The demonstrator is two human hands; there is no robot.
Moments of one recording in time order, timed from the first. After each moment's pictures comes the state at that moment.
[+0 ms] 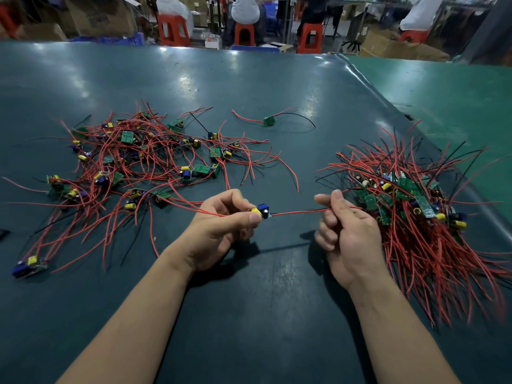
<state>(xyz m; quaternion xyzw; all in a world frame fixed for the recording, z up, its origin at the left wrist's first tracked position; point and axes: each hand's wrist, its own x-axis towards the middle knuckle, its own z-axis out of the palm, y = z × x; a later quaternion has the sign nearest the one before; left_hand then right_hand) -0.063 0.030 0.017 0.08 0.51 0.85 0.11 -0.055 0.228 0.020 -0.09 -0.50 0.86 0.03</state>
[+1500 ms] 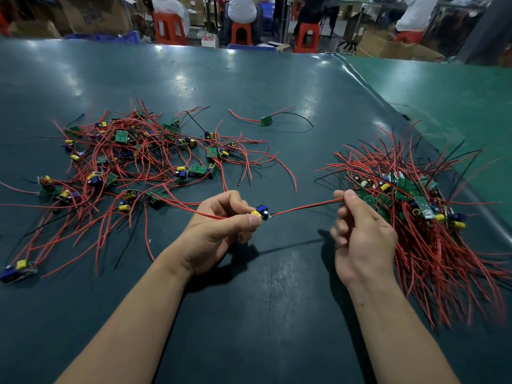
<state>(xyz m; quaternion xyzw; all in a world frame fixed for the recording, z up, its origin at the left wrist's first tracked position) -0.062 0.032 0.016 0.09 0.51 0.85 0.10 -0.056 0.229 0.020 -0.17 -0.49 0.84 0.18</state>
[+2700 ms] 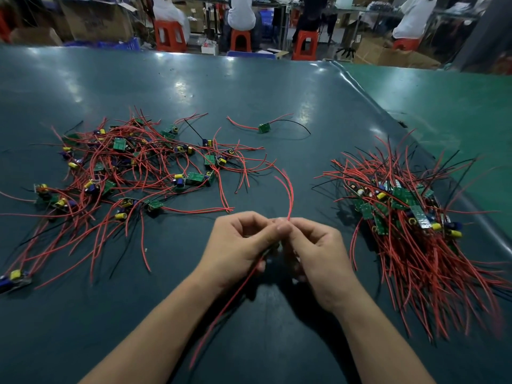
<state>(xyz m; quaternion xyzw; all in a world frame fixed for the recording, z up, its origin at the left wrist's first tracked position) -0.044 0.069 0.024 0.03 0.62 0.78 0.04 -0.041 0.203 0.016 0.01 -0.67 0.74 -0.02</state>
